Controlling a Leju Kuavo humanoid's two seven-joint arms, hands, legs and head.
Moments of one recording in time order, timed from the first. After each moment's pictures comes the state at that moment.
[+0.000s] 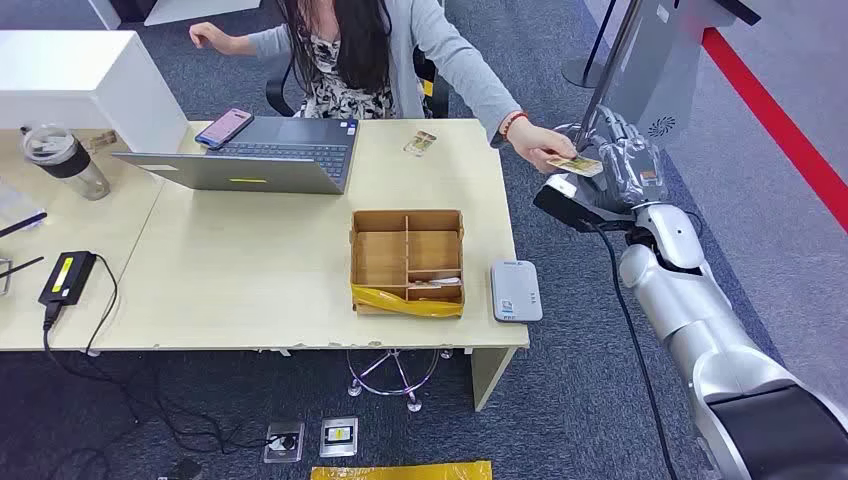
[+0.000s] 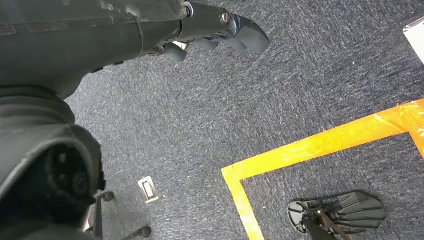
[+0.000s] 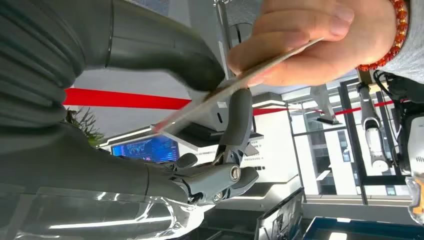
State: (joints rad) left arm -0.26 0.41 -1.53 -0.15 1.02 -0.07 0.00; right arm -0.93 -0.18 0.39 -0.41 0.94 -0.46 -0.34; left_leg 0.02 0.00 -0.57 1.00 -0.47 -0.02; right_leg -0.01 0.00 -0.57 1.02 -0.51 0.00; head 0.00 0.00
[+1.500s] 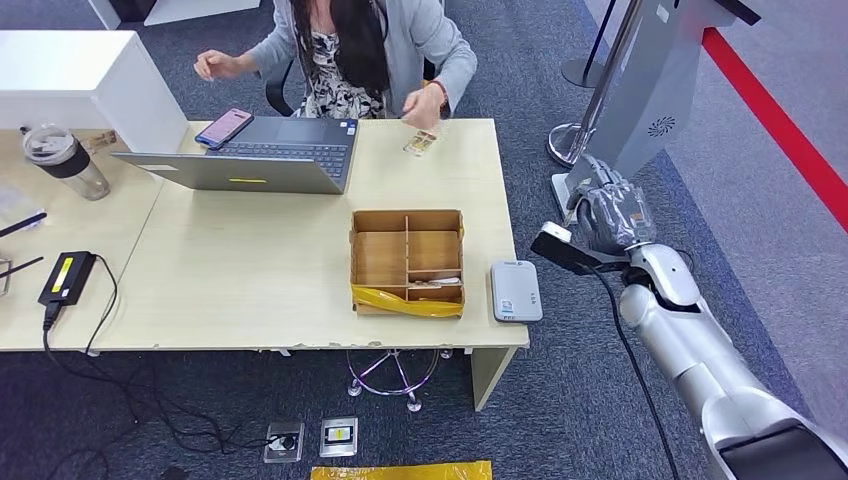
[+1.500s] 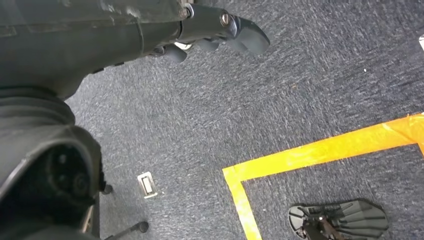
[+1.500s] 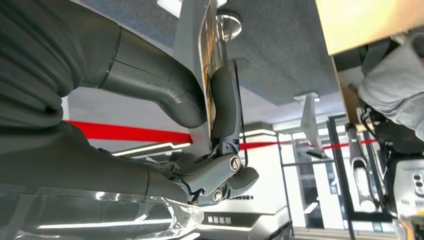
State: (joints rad) left arm -0.23 0.43 -1.53 -0.15 1.08 -0.07 -0.03; right arm -0.78 -0.26 0.52 -0.56 0.82 -0.41 -0.32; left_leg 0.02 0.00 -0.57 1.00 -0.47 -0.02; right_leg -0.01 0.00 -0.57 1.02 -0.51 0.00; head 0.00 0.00
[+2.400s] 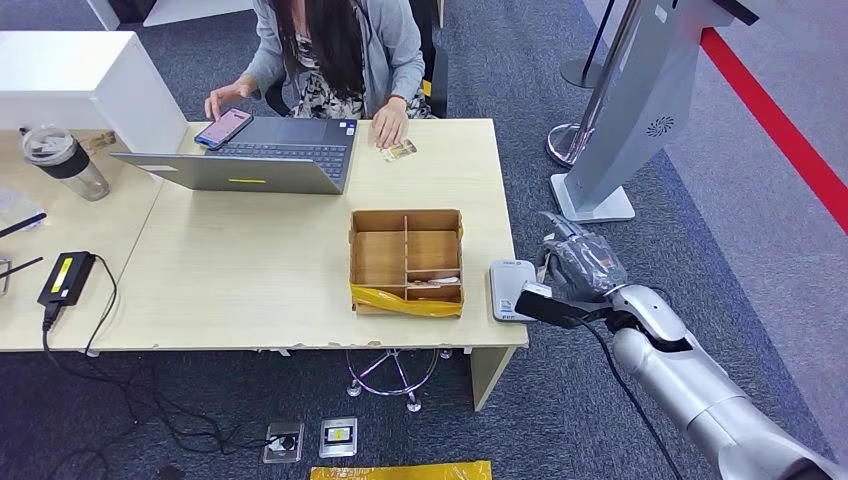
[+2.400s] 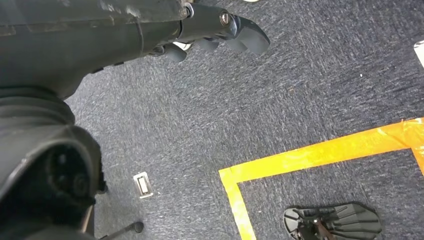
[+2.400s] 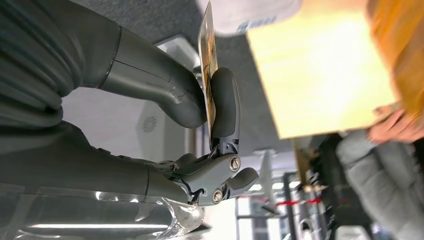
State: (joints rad) left arm -0.23 0.43 -1.53 -0.15 1.09 -0.05 -0.03; right arm -0.66 -0.37 0.75 -0.76 0.64 -0.28 -0.32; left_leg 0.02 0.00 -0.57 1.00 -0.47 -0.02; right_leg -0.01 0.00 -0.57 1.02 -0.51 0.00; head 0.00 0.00
